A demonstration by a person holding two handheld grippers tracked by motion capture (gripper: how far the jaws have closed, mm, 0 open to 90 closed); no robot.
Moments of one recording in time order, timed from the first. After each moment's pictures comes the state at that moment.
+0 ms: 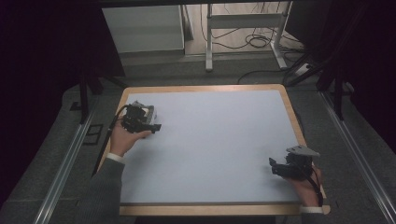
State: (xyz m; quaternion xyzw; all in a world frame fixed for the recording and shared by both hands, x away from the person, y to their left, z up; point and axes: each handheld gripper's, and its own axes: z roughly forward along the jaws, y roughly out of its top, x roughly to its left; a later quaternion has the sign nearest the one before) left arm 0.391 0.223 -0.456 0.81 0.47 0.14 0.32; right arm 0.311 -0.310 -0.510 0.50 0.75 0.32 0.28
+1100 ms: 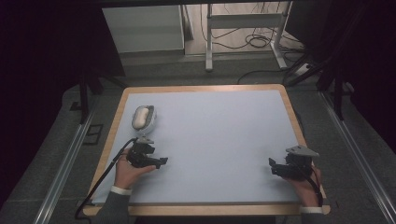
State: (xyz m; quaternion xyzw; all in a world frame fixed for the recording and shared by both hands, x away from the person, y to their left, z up) left arm 0.324 0.205 -0.521 0.82 0.45 0.09 0.34; right arm 0.311 -0.309 -0.510 0.50 0.76 0.32 0.28
